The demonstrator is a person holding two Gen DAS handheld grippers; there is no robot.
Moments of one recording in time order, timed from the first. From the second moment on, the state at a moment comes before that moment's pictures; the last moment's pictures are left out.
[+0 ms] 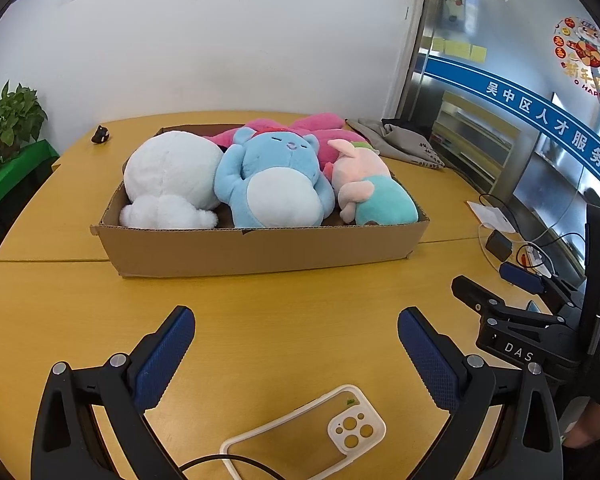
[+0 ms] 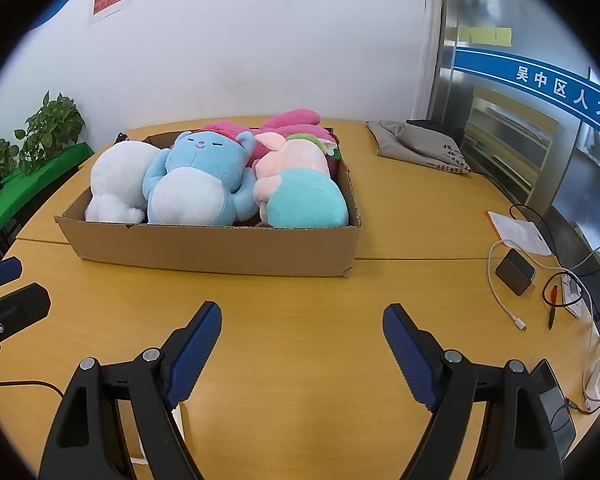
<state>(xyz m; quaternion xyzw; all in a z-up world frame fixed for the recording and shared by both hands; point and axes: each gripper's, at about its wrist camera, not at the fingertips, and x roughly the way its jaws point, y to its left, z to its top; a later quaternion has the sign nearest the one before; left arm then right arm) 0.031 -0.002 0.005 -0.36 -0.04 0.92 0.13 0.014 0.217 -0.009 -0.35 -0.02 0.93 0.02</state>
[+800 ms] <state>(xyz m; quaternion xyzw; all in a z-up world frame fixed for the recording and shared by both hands) 0.059 -0.052 -0.035 -0.41 -0.07 0.90 0.11 0.021 0.211 -0.035 -0.38 -0.02 0.92 -0.04</state>
